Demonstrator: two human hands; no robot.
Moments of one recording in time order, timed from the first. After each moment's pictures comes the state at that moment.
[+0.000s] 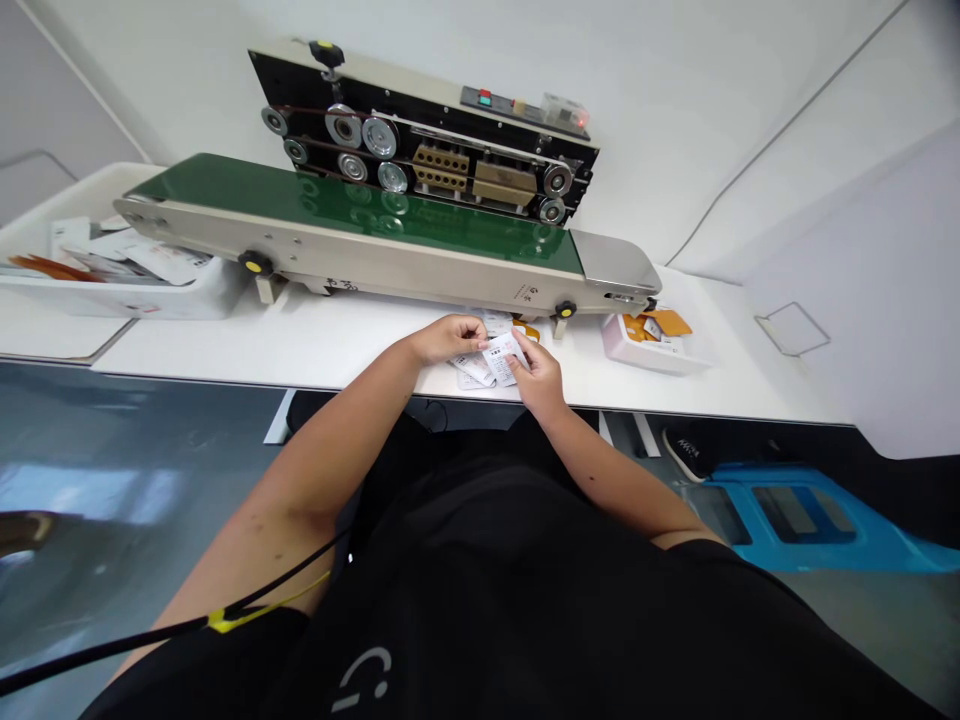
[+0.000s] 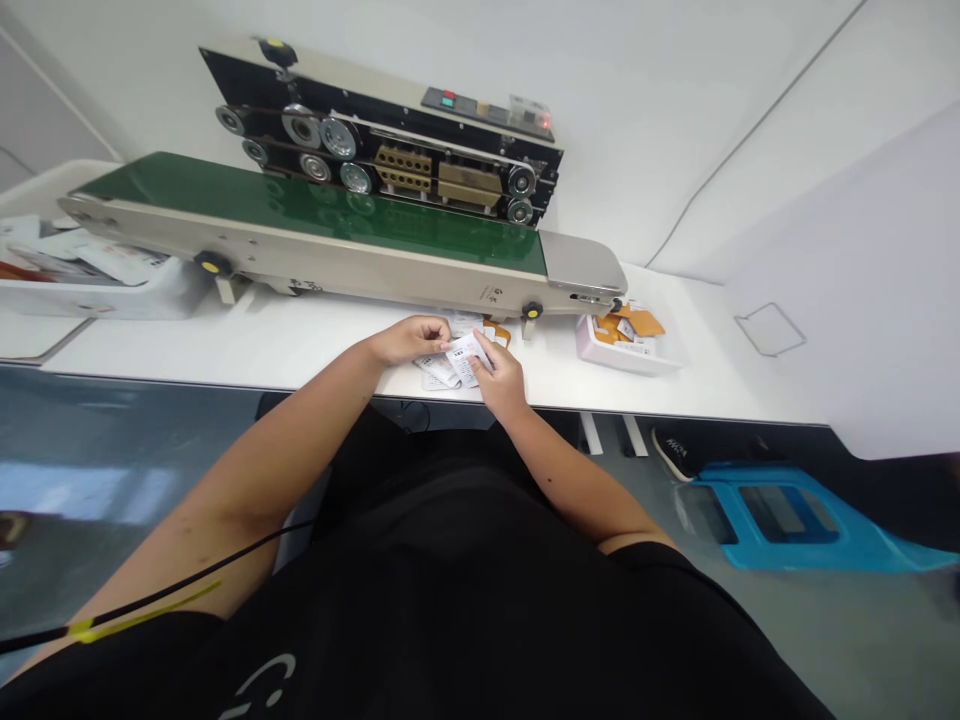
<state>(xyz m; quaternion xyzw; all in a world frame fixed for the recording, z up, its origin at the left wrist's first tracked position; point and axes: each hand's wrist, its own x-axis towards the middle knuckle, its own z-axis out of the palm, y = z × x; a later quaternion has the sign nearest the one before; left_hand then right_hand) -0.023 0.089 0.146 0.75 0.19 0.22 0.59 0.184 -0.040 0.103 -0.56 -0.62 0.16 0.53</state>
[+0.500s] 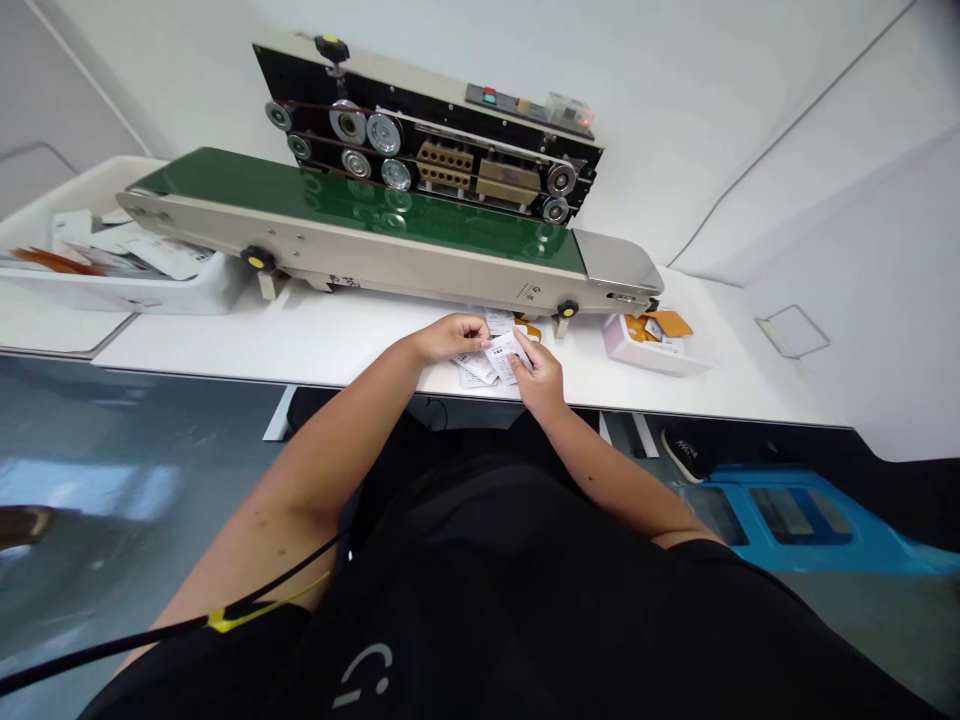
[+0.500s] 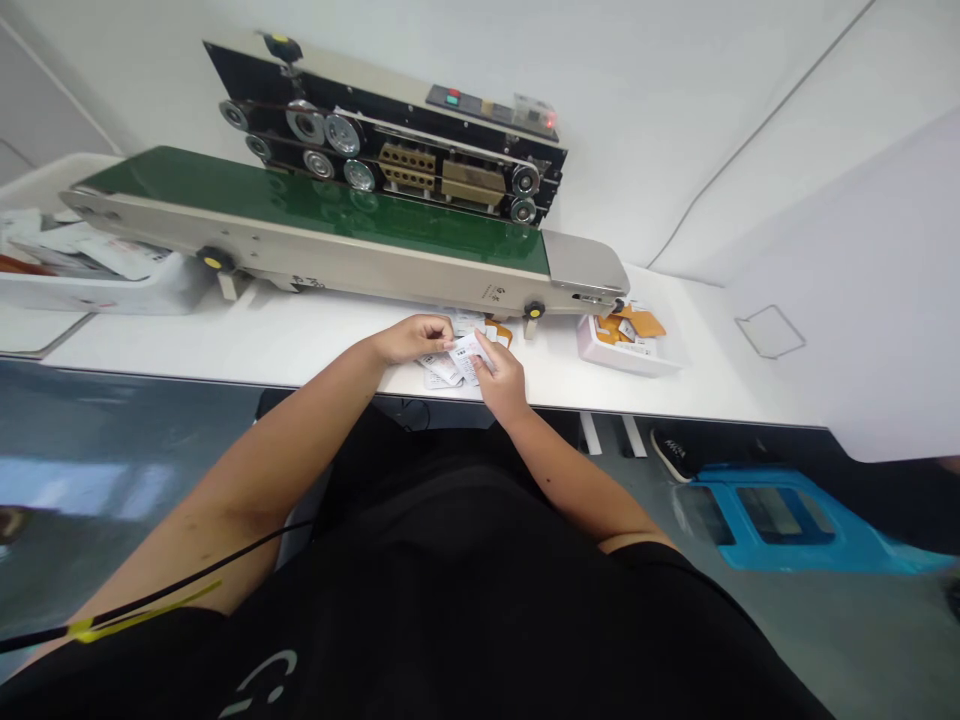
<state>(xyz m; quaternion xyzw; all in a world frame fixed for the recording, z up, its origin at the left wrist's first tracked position) -0.022 0.090 0.144 0.77 0.18 0.23 0.56 0.180 -0.045 0.113 -0.57 -0.64 0.11 0.51</state>
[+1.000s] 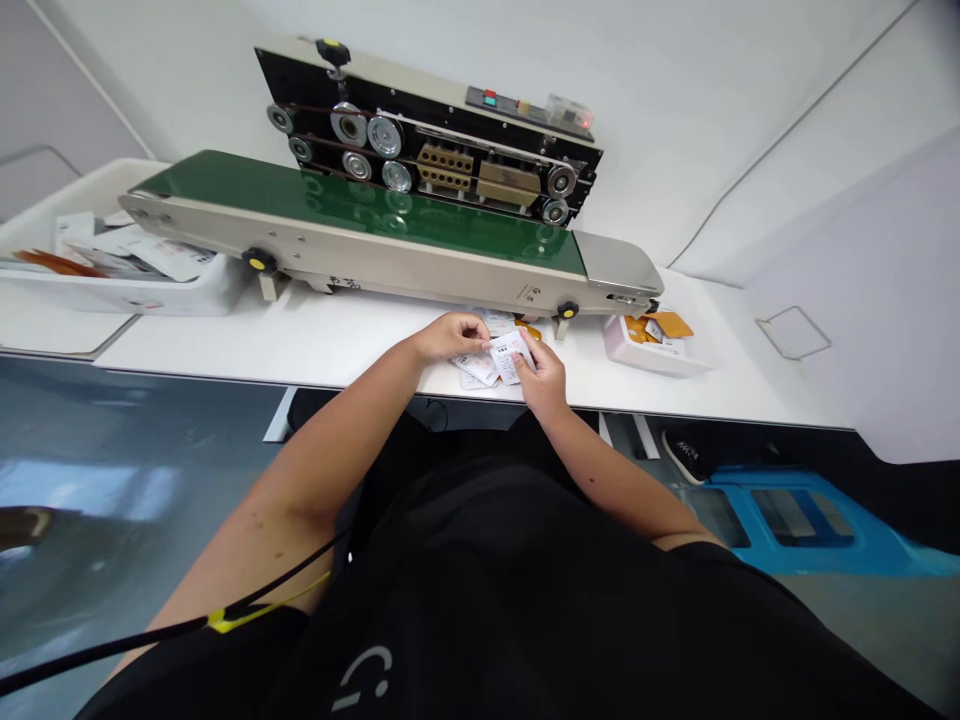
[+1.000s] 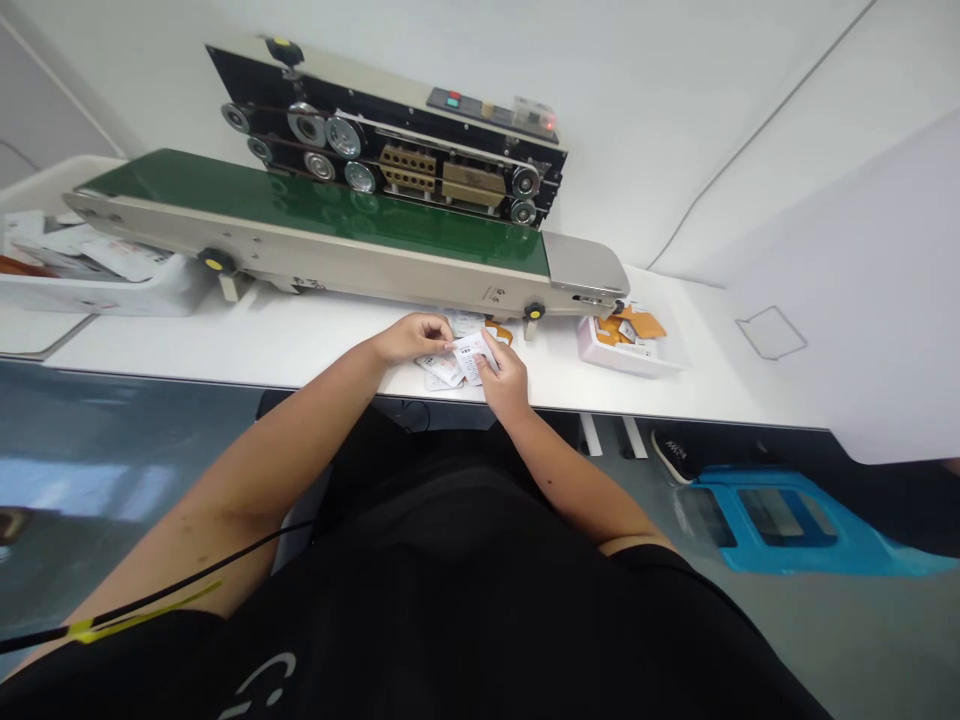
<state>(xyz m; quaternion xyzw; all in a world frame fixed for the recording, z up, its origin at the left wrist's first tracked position) -0.021 0.088 0.145 0.74 0.22 0.25 0.59 0.180 -0.045 0.112 -0.57 -0.61 0.13 0.54</state>
